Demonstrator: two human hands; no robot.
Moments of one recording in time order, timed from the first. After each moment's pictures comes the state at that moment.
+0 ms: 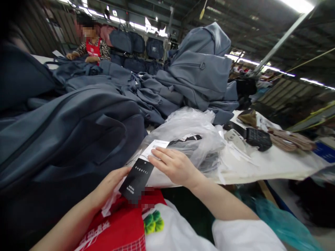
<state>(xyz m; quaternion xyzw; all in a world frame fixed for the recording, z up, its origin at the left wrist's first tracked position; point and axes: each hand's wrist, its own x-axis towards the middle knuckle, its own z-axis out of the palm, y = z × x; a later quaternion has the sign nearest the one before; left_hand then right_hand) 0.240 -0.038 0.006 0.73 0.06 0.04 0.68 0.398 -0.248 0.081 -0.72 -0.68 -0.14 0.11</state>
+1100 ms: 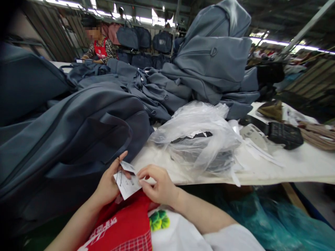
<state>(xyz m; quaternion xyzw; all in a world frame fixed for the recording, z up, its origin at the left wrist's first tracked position) 0.224 -0.036 -0.010 0.75 0.17 0.11 0.63 0.341 -0.206 0.013 -0.64 -0.56 0.10 0.52</state>
